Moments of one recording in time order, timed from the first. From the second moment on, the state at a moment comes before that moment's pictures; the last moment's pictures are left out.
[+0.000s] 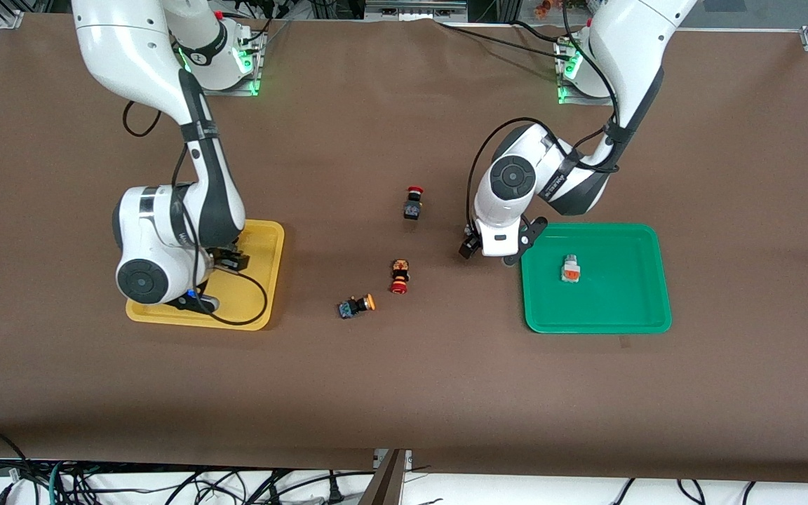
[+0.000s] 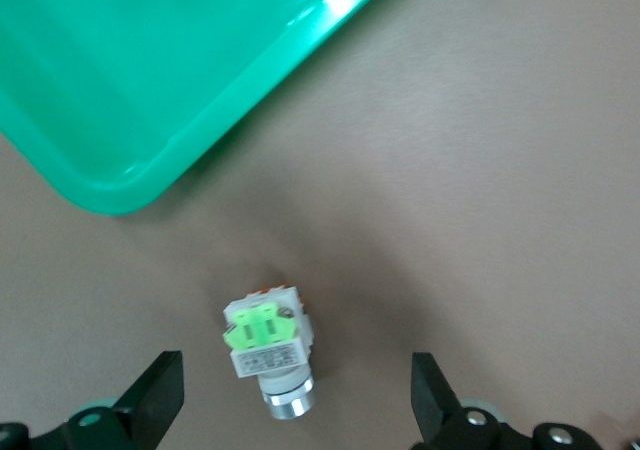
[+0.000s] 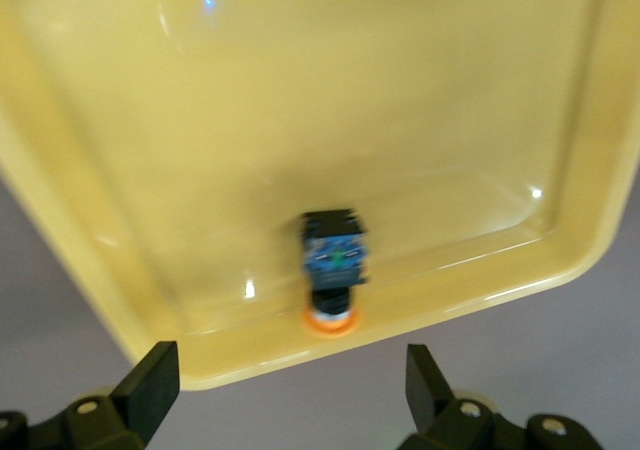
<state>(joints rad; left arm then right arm) -0.29 0.53 -0.31 -1.88 0.13 2.30 -1.57 0.57 0.69 -0.41 -1.49 0.25 1.70 0.43</state>
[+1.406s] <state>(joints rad) -0.27 0.48 -0.30 -1.69 0.15 1.88 -1.43 0.74 0.90 -0.27 -1.44 0.38 2.53 1.61</state>
